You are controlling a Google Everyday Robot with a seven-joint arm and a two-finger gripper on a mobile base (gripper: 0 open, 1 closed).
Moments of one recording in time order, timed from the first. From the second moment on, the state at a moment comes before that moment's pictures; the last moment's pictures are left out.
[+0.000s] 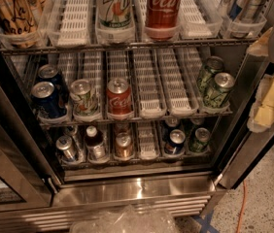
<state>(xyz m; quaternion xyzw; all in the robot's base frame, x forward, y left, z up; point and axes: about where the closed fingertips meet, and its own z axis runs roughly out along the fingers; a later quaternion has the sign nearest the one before) 0.438 -0.217 0.976 -0.60 0.78 -0.03 0.16</state>
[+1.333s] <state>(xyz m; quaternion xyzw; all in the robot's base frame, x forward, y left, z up) 0.423 -0.198 0.968 -0.63 0.74 0.09 0.21</state>
